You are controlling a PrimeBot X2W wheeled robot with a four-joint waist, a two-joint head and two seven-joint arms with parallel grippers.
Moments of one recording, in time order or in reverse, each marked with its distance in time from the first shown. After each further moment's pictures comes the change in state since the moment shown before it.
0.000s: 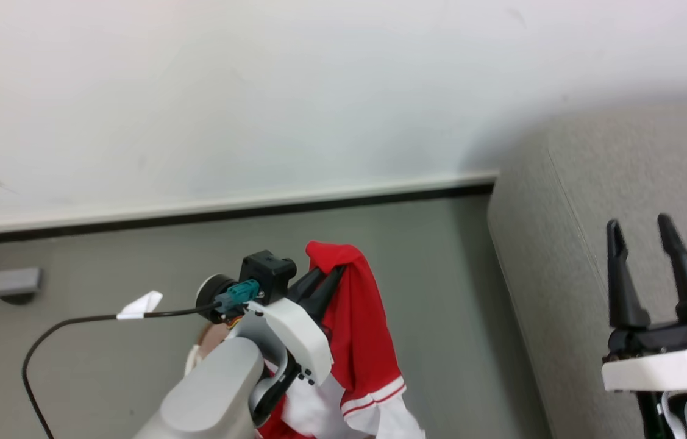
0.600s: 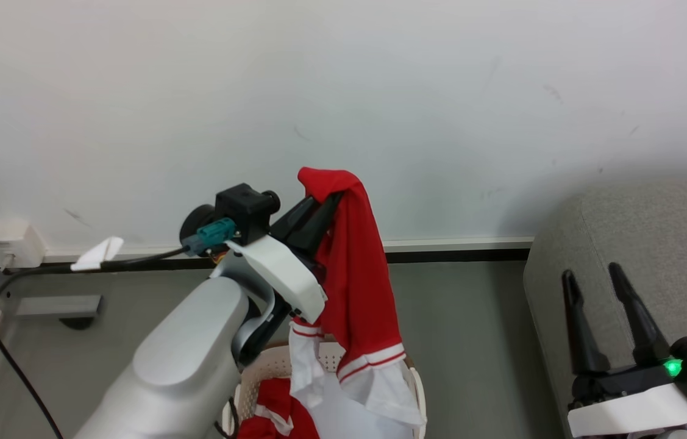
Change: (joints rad) left arm -0.106 0.056 0.034 -0.142 -0.034 0.006 0.027; right arm 0.097 0.023 0.077 0.002 0.017 0.000 0.000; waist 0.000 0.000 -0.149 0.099
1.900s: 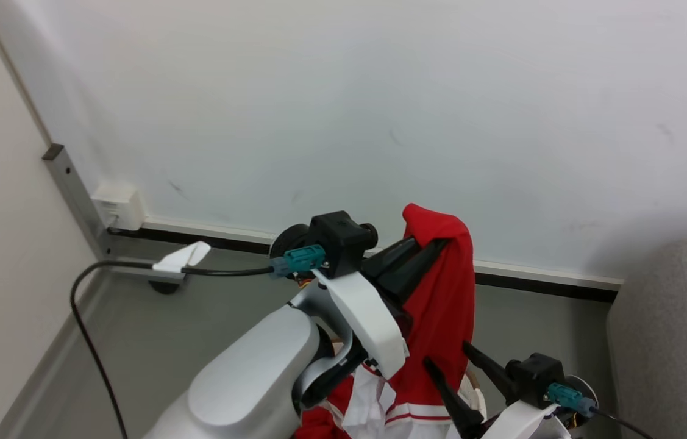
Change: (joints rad) left arm 0.042 -0.049 -0.130 -0.248 -0.067 0.011 0.148; right arm -0.262 -0.017 0.603 0.532 0.237 0.000 0.000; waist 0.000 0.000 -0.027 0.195
